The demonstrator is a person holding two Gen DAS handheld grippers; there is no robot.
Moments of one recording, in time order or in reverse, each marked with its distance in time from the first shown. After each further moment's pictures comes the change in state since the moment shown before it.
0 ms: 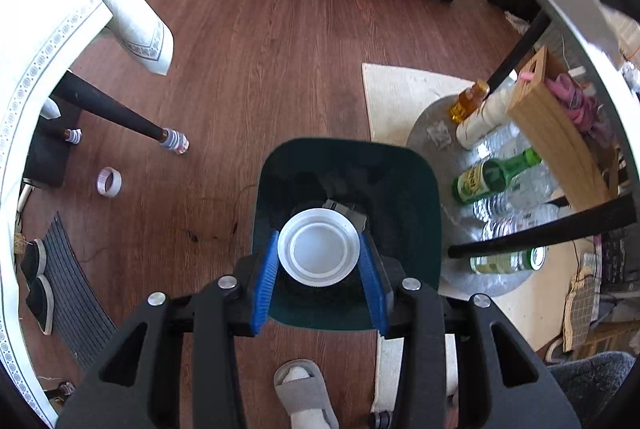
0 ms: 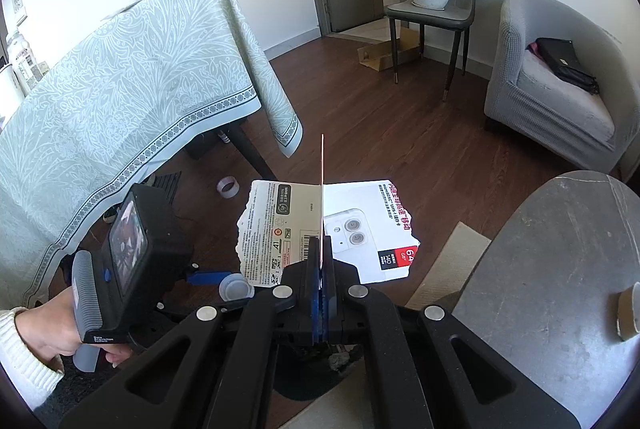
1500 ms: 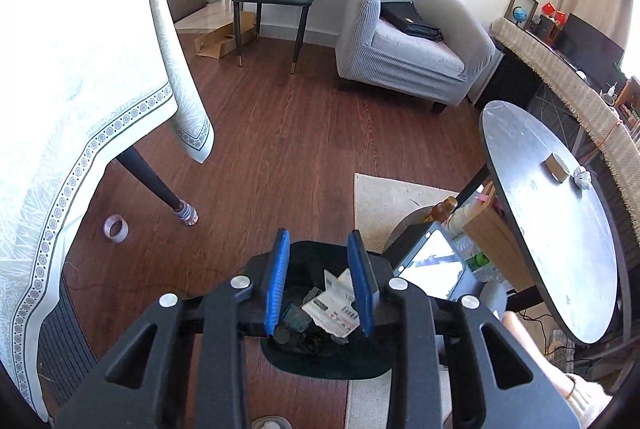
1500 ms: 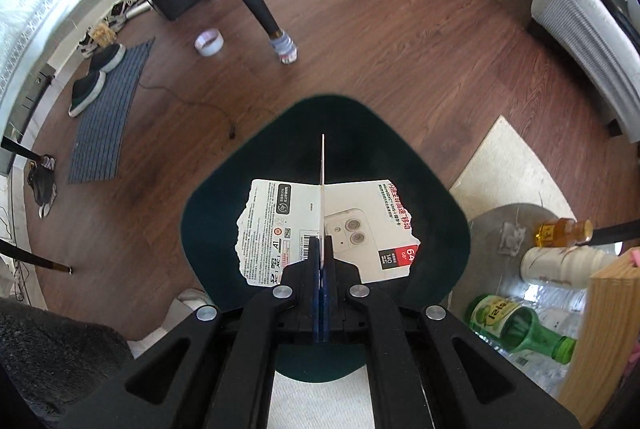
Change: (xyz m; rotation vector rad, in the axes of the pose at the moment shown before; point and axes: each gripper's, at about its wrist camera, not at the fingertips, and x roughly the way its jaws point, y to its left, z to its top) left arm -0.118 0.033 0.006 -0.134 -0.374 -0.071; right arm 0.185 0.044 -0.088 -0.076 0.488 -0.055
